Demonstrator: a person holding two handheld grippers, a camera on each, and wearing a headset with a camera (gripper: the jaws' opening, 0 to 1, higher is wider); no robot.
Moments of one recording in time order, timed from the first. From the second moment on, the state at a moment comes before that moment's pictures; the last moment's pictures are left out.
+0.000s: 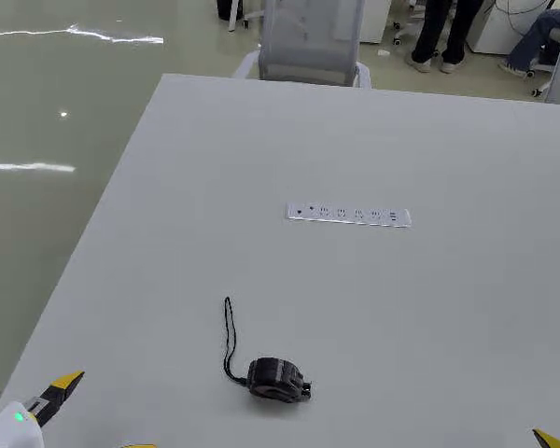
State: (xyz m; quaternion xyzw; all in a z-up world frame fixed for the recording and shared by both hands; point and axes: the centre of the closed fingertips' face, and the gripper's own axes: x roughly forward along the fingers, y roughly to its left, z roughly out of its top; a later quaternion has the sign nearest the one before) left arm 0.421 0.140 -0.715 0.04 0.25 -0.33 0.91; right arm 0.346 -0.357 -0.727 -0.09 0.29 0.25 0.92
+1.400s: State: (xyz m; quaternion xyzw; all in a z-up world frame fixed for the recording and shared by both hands) left arm 0.456 0.062 -0.720 0.12 0.27 -0.45 0.84; right arm 0.387 -0.293 -0.728 -0.12 0.28 0.34 0.89
